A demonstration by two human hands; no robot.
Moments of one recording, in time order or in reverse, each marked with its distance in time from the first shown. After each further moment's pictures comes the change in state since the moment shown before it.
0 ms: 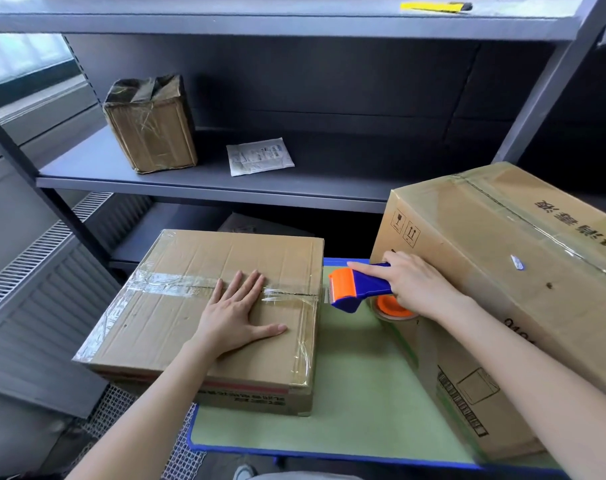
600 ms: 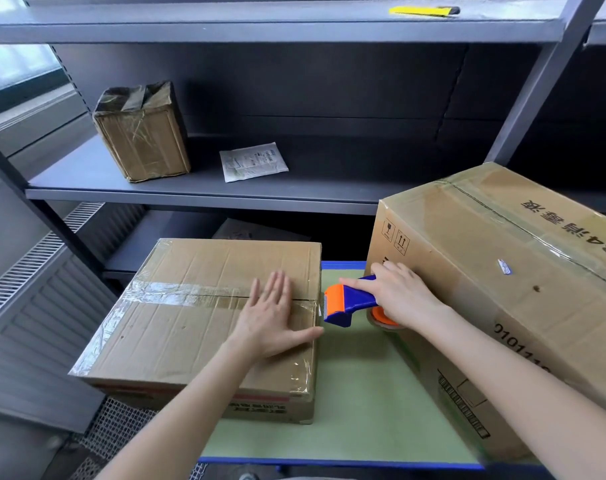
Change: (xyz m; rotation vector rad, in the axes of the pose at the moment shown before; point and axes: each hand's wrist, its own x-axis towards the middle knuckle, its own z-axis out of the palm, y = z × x) left_hand 0.016 0.059 -0.007 0.081 -0.007 0.087; right_hand 0.002 -0.022 0.009 -0.066 -0.009 0.018
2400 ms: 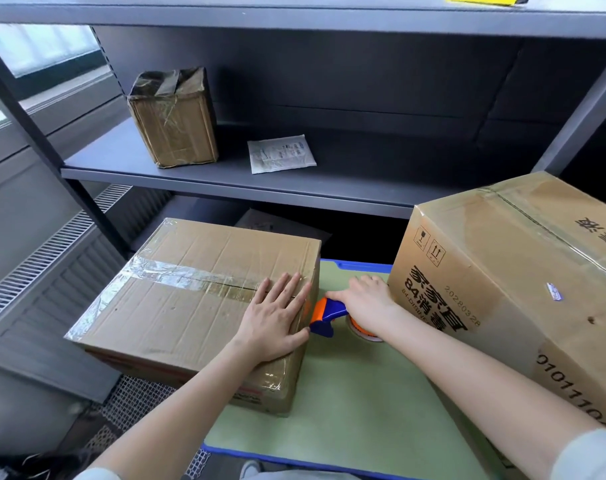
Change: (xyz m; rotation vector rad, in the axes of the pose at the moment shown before) left_hand -0.001 -0.038 0.026 0.074 0.181 0.093; right_hand 0.064 -0.060 0.020 -0.133 -0.169 -0.039
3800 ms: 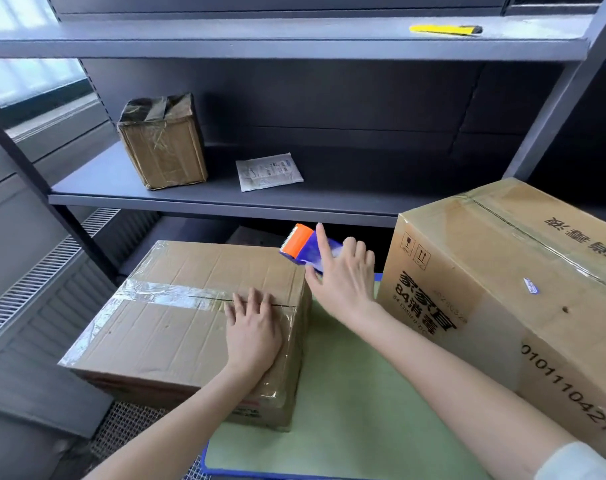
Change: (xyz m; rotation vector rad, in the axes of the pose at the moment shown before) left_hand -0.010 0.003 -0.010 -0.170 0.013 -0.407; right_hand -0.006 -0.025 -0.052 0.379 0.673 0.352
